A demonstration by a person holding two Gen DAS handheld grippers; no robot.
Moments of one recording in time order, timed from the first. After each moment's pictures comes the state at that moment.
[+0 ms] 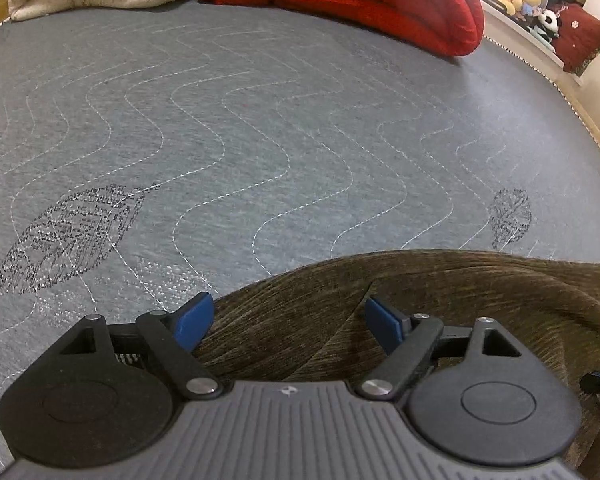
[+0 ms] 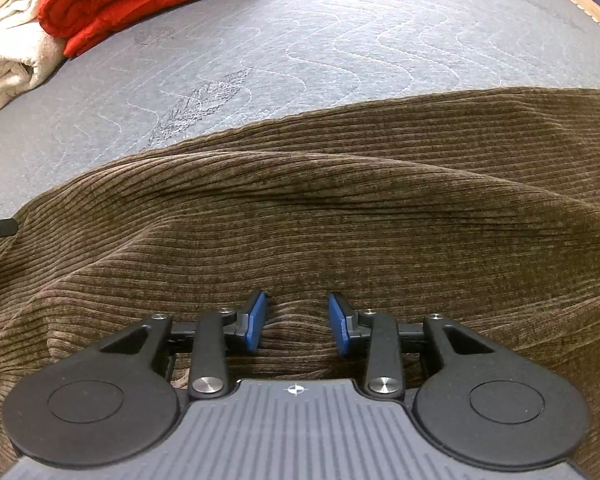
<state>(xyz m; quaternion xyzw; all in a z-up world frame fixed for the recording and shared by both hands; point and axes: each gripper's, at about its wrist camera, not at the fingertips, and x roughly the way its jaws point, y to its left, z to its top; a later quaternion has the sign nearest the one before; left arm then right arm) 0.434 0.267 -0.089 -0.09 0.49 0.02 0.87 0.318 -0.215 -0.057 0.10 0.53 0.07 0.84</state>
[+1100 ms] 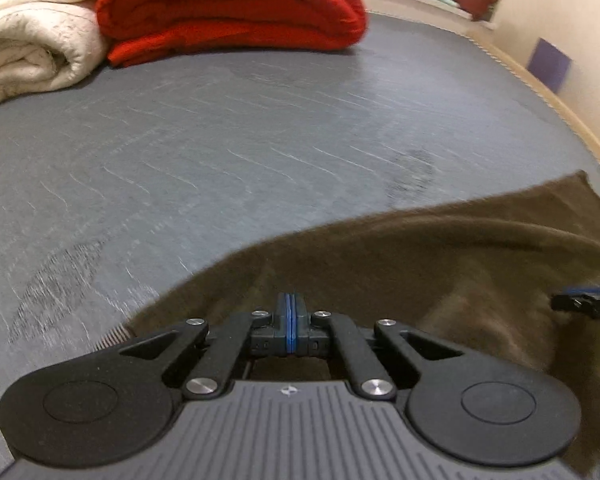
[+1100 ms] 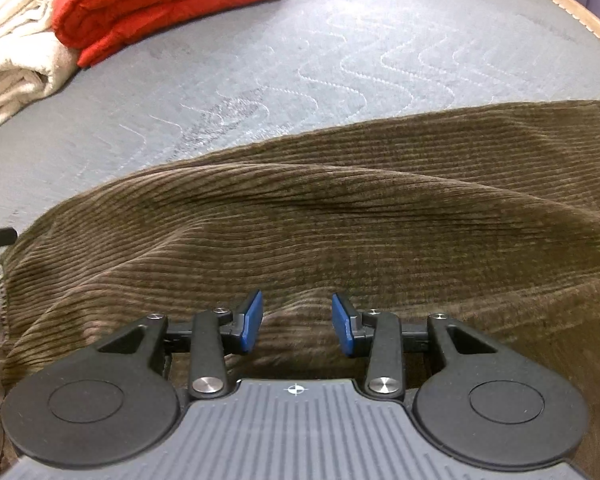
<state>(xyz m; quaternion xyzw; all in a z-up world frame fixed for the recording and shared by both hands) 0.379 0.213 -0.034 0.01 0.46 -0.10 0.88 0.294 -0.213 -0.024 0.10 0.51 0.07 0.85</state>
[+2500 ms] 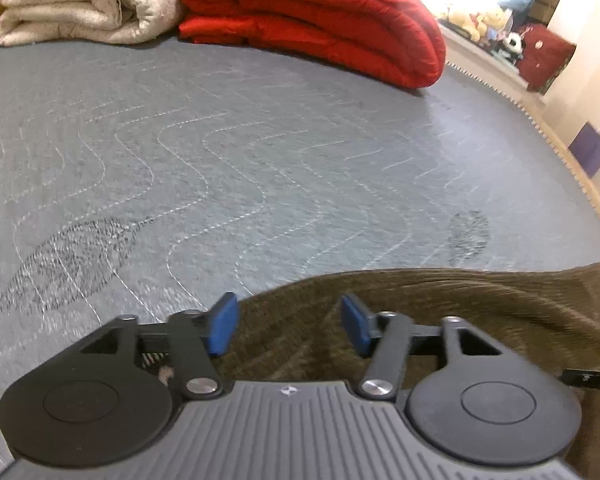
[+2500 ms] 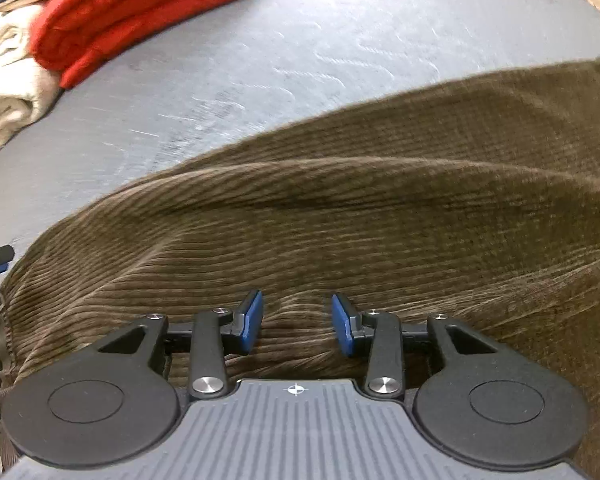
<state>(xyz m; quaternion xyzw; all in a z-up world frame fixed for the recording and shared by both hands) 0.414 0.270 -0.065 -0.10 0.44 -0.02 0.89 0.314 -0.228 -0.048 0.16 0.53 0.05 0.83</state>
